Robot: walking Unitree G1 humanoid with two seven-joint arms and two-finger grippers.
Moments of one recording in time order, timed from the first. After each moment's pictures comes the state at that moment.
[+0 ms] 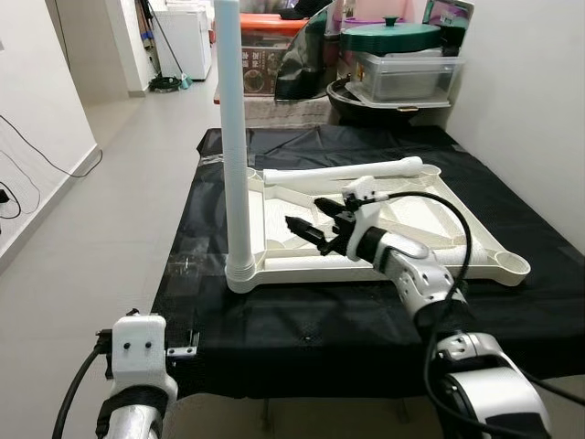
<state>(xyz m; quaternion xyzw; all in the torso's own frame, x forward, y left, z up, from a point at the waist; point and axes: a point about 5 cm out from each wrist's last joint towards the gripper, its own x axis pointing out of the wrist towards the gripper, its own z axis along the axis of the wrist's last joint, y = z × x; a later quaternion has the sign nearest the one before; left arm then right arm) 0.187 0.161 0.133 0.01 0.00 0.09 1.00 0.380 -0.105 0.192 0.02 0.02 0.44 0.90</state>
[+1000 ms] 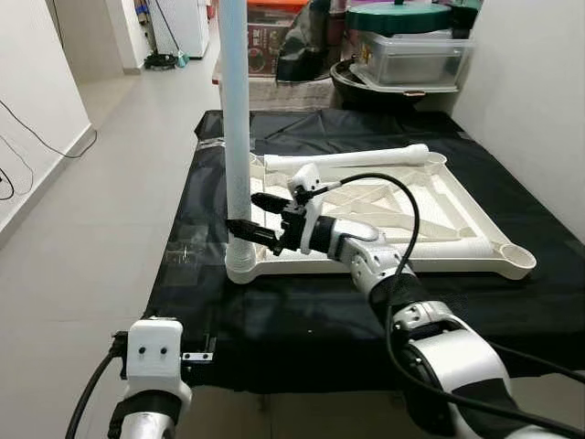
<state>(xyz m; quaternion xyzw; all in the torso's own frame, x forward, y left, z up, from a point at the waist) 0.187 0.151 0.138 0.03 -0.02 0.07 1.00 0.380 -0.044 0.203 0.03 0.00 0.54 0.84</state>
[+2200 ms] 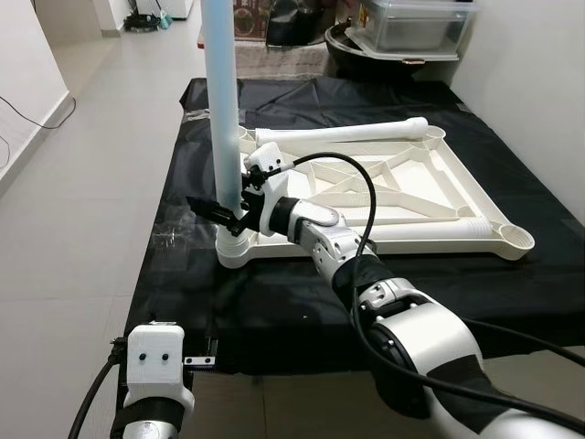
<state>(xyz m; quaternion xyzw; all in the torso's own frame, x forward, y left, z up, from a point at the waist) 0.176 0.142 0.142 0.02 -0.01 0.07 1.00 0.382 0.007 0.232 0.02 -0.04 0.51 0.86</state>
